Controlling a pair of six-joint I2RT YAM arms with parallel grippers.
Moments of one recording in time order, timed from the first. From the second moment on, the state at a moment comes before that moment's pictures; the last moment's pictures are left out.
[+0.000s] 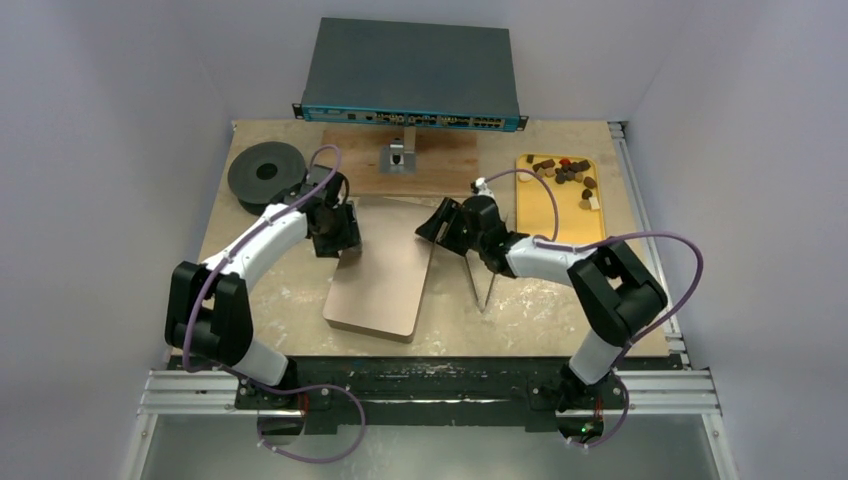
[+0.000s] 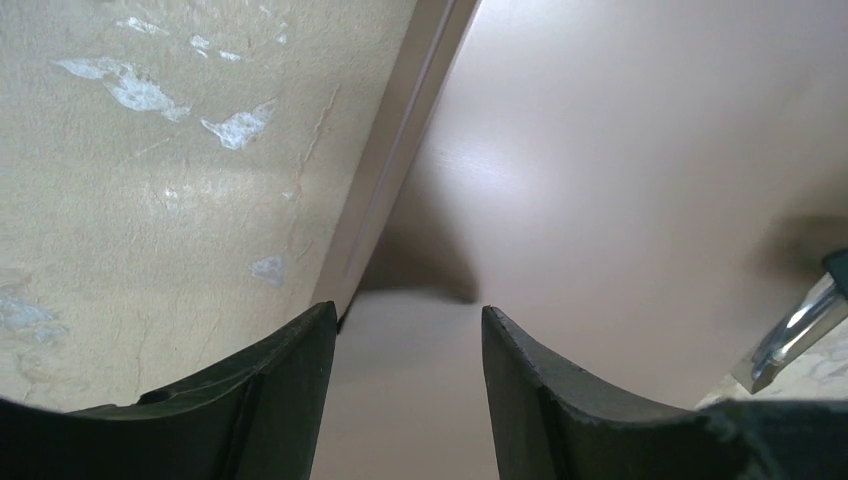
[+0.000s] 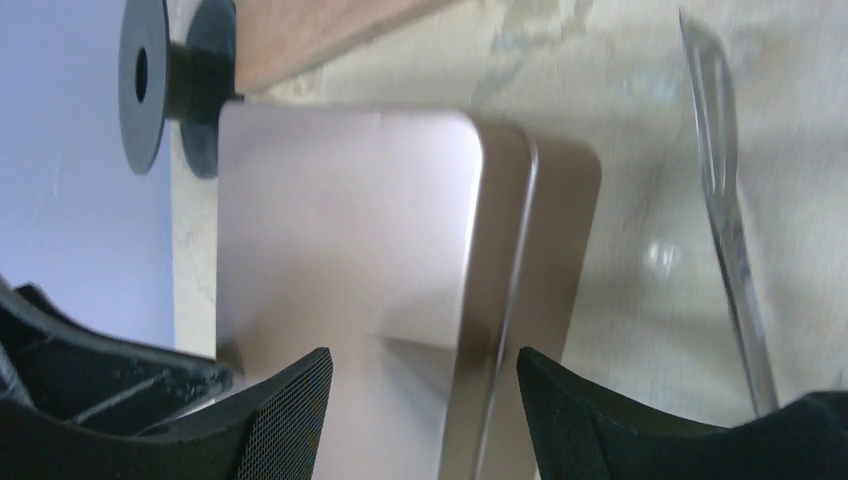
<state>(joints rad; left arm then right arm) -0.30 1.52 1.08 -0.74 0.02 -0.56 0.65 1.67 0.81 0.31 -0.05 0.97</state>
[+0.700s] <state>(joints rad) -0.24 1.77 1.36 -0.76 -0.04 -0.50 0.59 1.87 1.09 0.17 -0.05 0.86</state>
